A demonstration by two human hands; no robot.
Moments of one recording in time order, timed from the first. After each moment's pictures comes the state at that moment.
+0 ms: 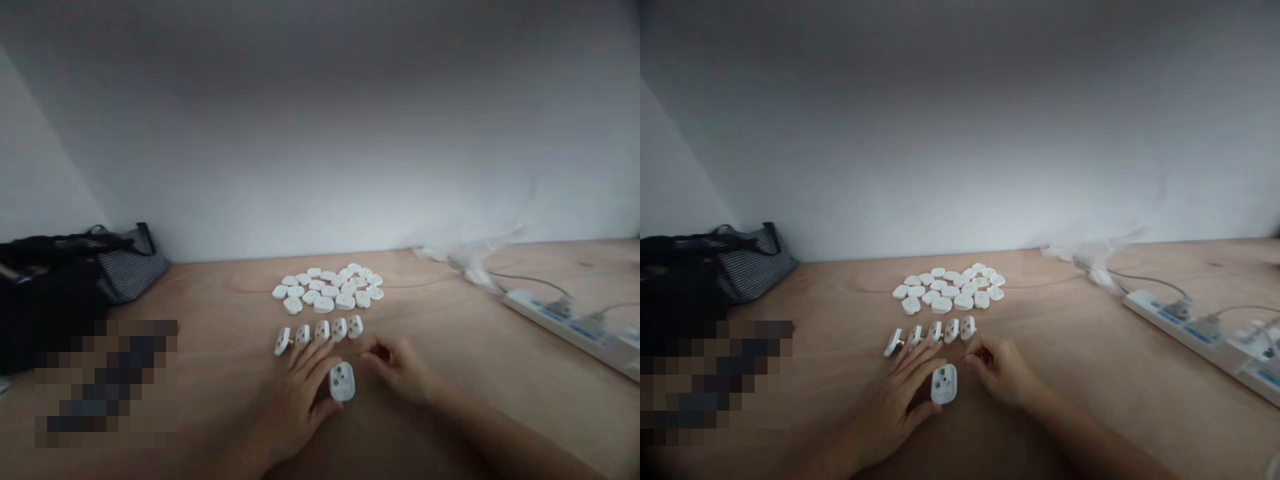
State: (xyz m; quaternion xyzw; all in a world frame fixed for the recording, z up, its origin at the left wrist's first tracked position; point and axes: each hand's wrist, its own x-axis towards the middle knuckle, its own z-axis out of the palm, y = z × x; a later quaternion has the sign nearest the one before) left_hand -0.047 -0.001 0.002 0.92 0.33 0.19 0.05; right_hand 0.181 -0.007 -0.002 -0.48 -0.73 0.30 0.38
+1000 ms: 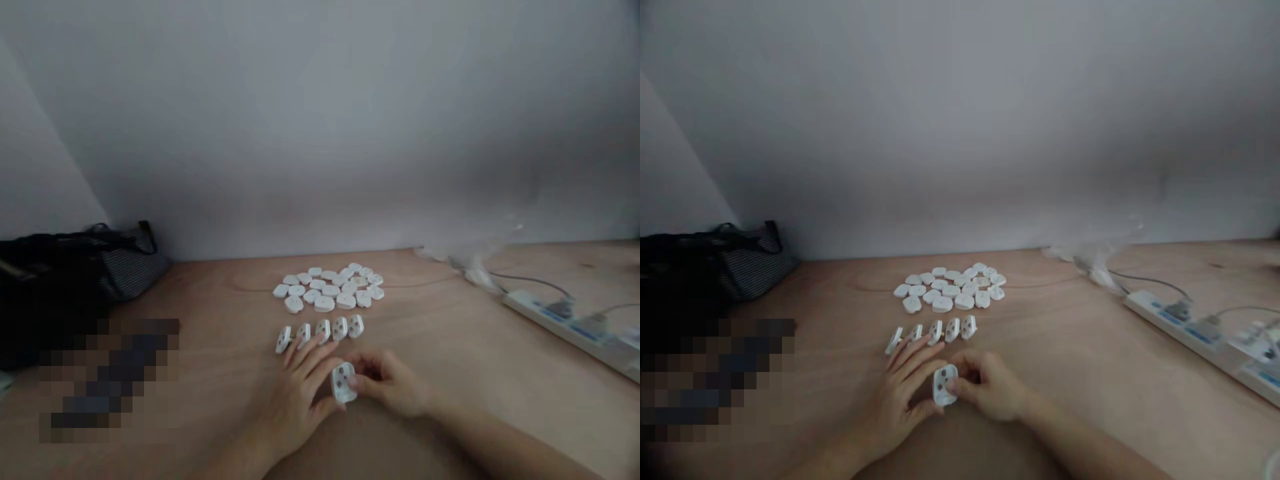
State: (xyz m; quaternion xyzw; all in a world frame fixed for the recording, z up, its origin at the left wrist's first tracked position) left_hand -0.045 0.001 -0.003 0.92 0.31 0.24 -0.01; right_hand 0.165 -0.014 -0.004 -0.38 -0.68 0.51 0.35
